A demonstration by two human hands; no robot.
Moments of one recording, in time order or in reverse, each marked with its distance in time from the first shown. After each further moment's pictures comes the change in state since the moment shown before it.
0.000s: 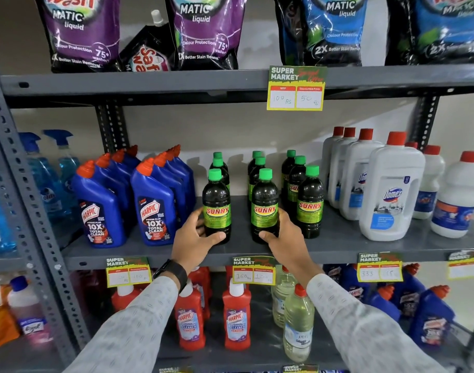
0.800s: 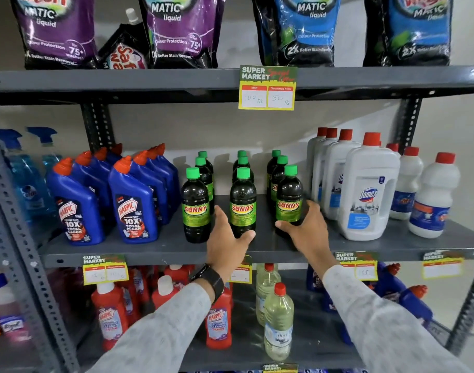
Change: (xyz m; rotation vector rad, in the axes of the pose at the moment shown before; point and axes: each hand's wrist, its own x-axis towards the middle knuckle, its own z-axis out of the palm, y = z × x) left_hand -0.032 0.056 0.113 0.189 -0.003 -0.023; right_hand 0.023 0.052 -0.077 -0.037 0.207 0.177
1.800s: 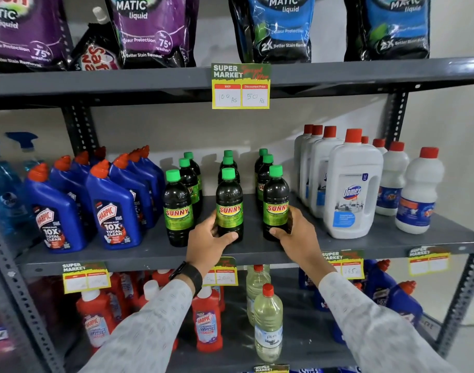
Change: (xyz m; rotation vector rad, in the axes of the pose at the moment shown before) left_hand 0.025 -0.023 0.009 -0.196 -0.045 0.096; right_hand 0.002 0.022 -0.012 0.005 -0.131 -0.123
